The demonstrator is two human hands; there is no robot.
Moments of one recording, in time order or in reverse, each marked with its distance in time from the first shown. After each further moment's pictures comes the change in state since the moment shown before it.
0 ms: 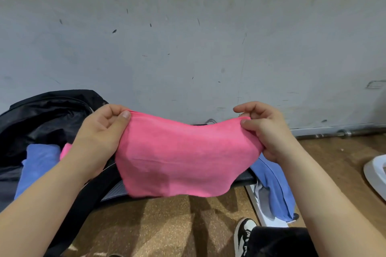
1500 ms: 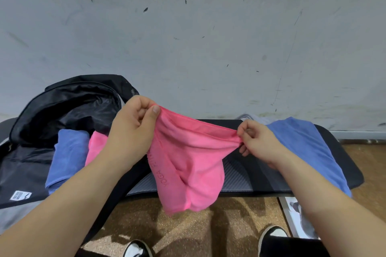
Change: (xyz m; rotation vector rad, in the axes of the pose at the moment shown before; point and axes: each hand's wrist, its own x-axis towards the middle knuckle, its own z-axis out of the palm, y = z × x) left_hand 0.024 -0.035 -0.001 0.255 0.135 0.048; right_hand 0.069 0.116 0.069 -0.447 -0.260 0.116
